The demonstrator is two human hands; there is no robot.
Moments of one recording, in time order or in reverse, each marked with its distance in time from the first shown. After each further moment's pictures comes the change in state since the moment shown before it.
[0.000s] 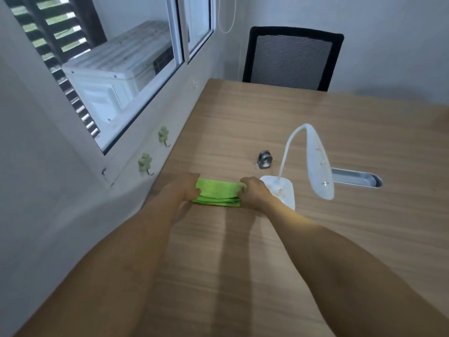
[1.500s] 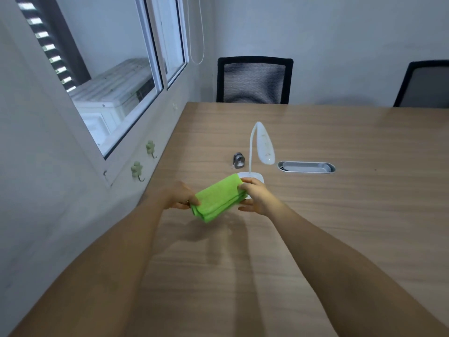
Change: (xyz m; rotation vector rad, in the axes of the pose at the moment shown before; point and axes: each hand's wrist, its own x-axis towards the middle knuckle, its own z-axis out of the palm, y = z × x) left_hand -0.085 0.035 -0.006 -0.854 -0.196 -0.087; right_hand -0.108 0.020 -0.034 1.197 -0.033 0.364
